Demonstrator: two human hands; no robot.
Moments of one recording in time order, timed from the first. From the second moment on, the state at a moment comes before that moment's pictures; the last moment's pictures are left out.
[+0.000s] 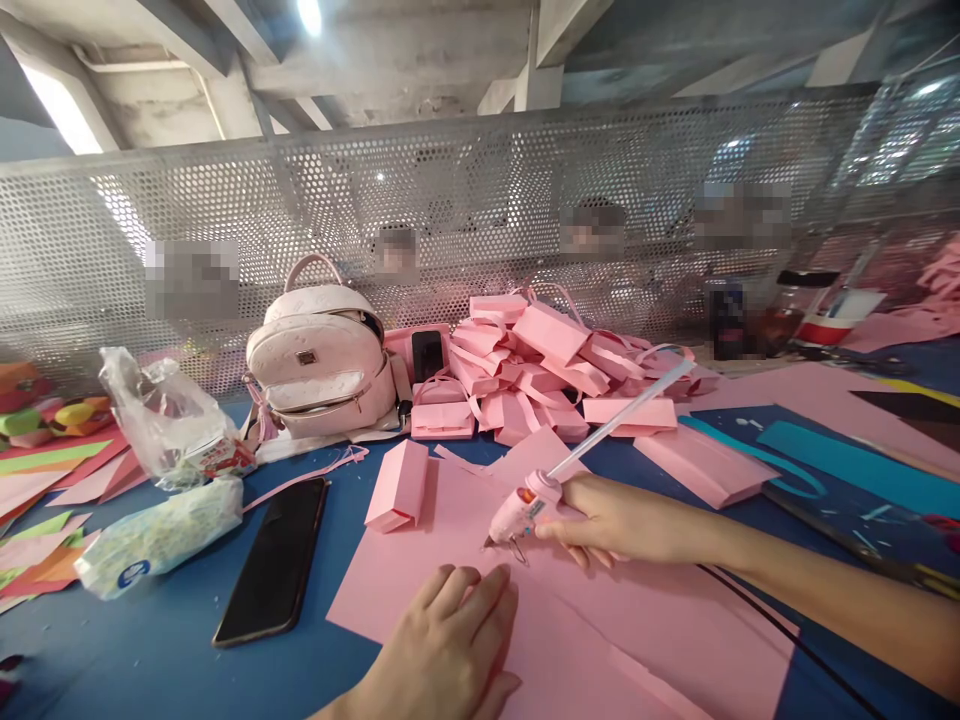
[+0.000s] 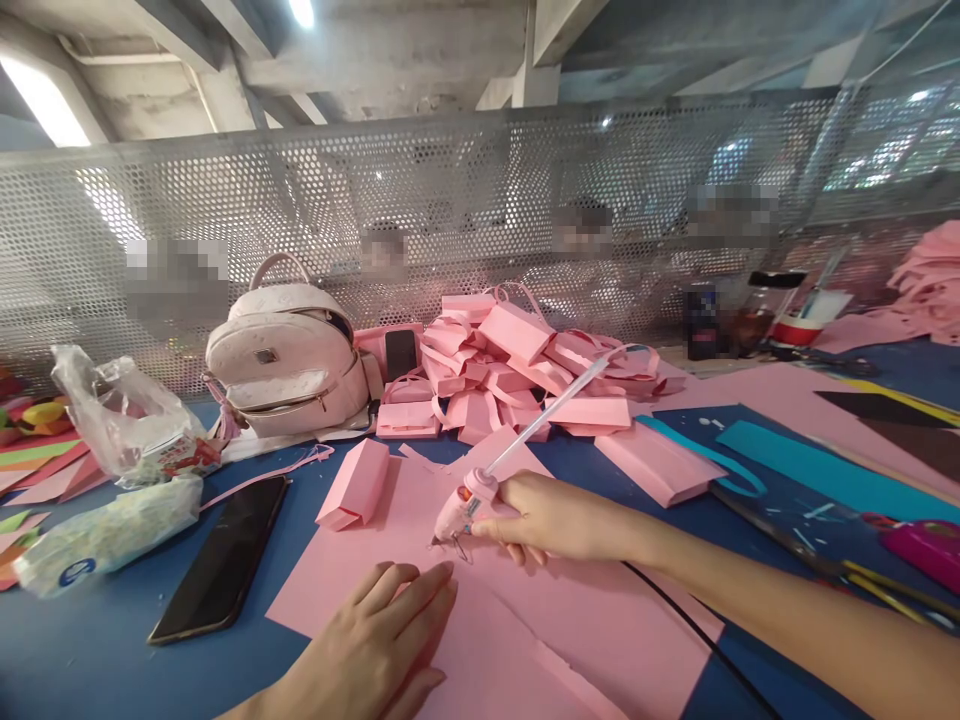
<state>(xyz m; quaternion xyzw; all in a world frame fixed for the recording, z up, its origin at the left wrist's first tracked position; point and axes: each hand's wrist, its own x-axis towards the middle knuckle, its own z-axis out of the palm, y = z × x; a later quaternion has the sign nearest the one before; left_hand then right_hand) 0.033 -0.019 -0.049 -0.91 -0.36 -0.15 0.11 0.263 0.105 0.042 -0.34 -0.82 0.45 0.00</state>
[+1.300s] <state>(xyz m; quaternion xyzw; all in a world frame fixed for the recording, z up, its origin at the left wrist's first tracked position) 0.036 -0.020 -0.050 -0.91 -0.36 -0.18 0.11 0.287 0.119 0.035 -0.35 -0.79 0.49 0.11</state>
